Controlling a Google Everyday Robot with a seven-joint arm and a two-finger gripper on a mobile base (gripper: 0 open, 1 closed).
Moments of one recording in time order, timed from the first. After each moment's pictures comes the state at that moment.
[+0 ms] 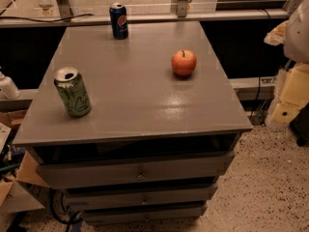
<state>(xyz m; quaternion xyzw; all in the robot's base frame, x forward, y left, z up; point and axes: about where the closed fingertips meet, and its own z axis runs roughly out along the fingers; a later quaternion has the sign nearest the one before) 0.438 -0.216 0.979 -0.60 0.78 -0.04 0.16</state>
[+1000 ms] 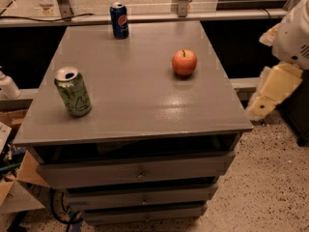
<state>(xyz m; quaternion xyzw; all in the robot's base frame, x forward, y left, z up) 0.464 -0.206 0.967 -0.55 0.80 -0.01 0.22</state>
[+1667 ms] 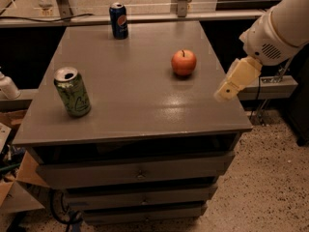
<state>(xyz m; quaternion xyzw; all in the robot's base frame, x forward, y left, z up) 0.535 -0.183 0.941 -0.51 0.81 0.02 0.28</state>
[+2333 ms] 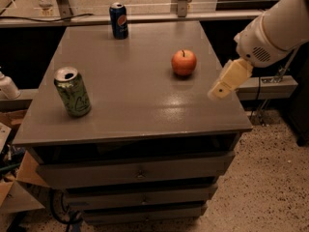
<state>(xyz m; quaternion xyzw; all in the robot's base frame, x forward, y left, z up) 0.552 -0.174 0.929 -0.51 0.81 0.03 0.30</state>
